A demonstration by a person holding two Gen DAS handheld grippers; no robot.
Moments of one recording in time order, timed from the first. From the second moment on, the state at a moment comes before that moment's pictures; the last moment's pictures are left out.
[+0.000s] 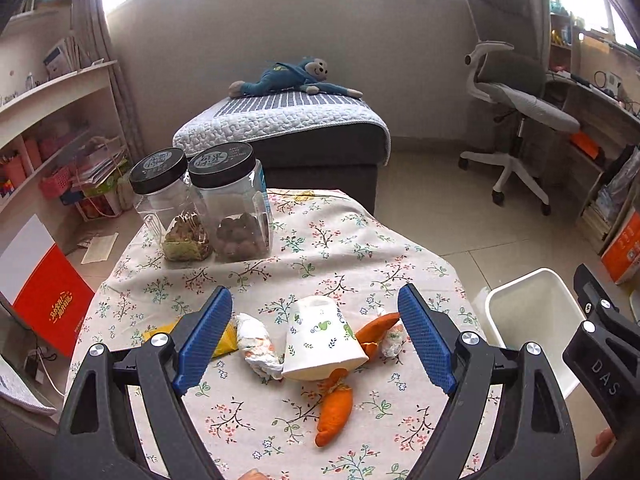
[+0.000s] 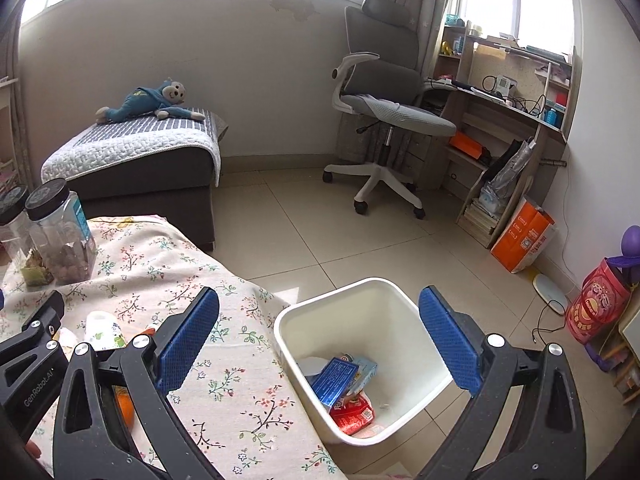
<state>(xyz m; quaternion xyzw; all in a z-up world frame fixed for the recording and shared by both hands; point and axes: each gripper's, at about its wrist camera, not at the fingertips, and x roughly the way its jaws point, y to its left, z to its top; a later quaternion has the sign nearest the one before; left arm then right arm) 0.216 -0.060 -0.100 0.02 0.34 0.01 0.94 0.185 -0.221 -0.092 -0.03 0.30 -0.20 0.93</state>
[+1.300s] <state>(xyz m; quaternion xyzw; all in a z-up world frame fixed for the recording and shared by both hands) 0.280 0.115 -0.225 0.04 0.57 -0.06 0.82 0.289 -0.072 -0.202 -0.06 0.48 0.04 0.87</state>
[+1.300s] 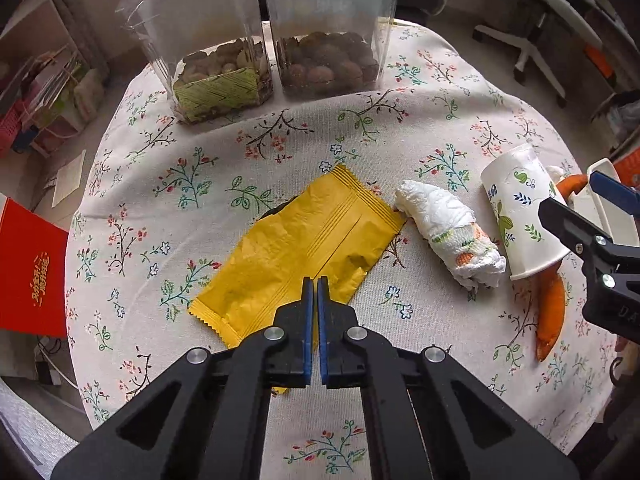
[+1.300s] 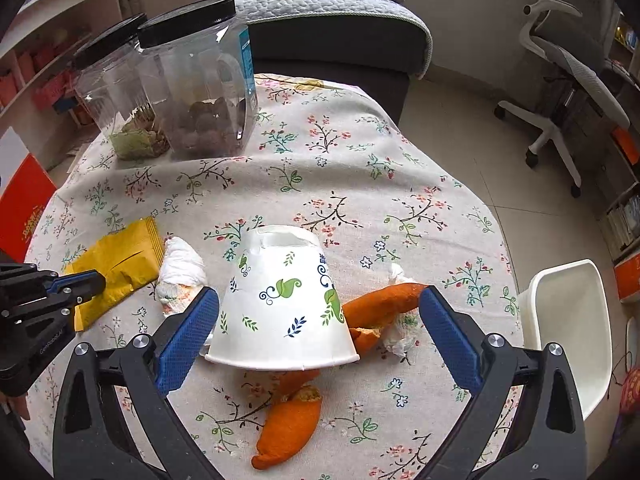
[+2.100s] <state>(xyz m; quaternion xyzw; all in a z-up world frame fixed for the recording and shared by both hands) 0.306 0.099 -0.249 0.10 0.58 -0.05 0.81 0.284 -0.095 -0.167 0.06 0.50 0.12 0.86</state>
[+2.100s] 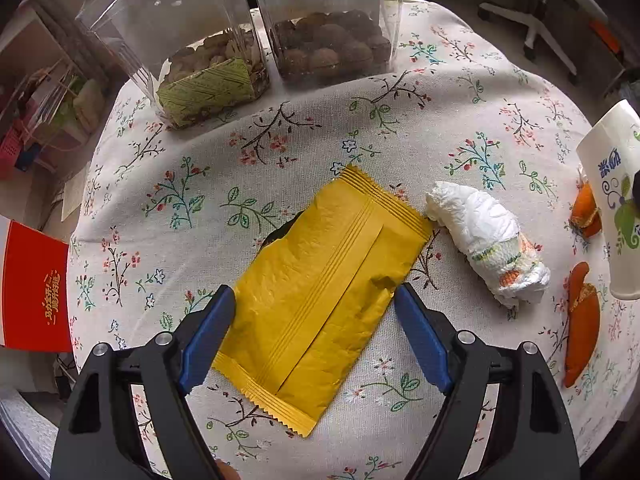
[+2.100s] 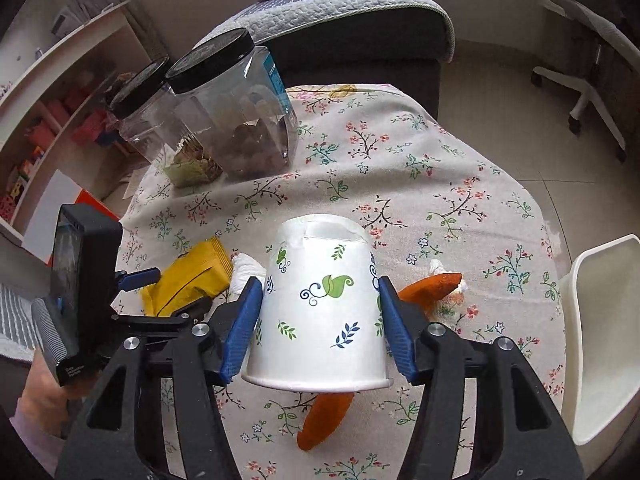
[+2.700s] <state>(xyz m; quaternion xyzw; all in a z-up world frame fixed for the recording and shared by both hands) 0.269 0.138 -0.170 -0.10 0.53 -0.03 0.84 0.239 -0.112 -0.126 0.06 0.44 0.12 0.89</state>
